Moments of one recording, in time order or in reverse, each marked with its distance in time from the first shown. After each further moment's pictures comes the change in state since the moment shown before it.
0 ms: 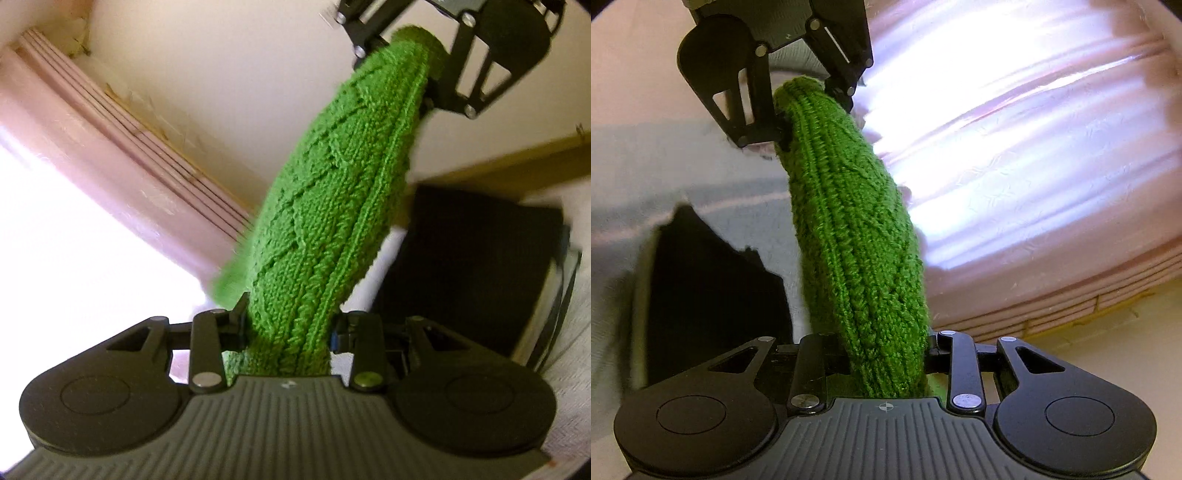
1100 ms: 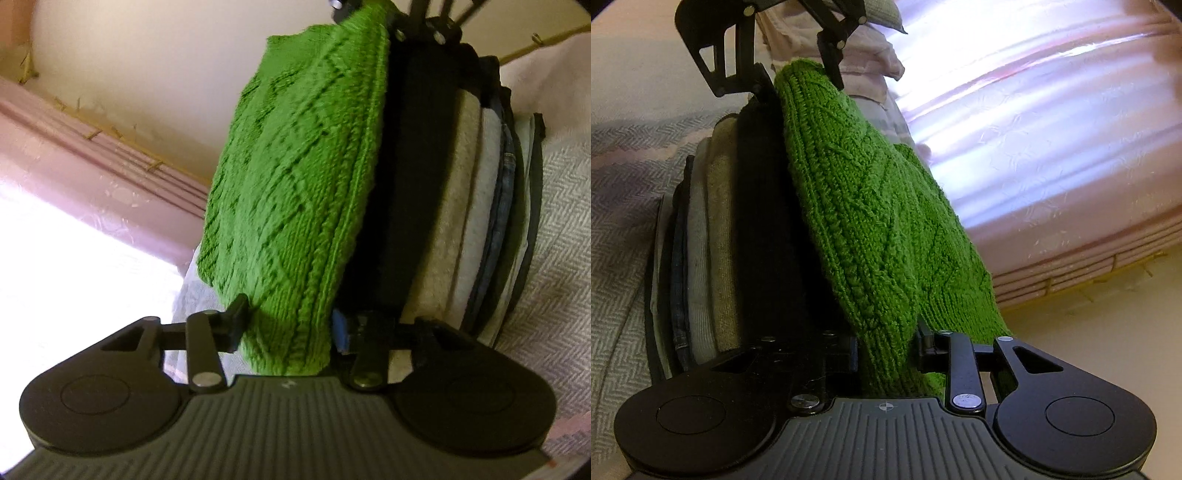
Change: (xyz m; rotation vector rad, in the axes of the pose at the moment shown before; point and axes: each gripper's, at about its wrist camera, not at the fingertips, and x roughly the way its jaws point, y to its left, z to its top) left arm 0.039 -0.104 -0.086 0.204 0.050 0.008; right arm -0.007 0.162 -0.075 0.042 0.107 -0.018
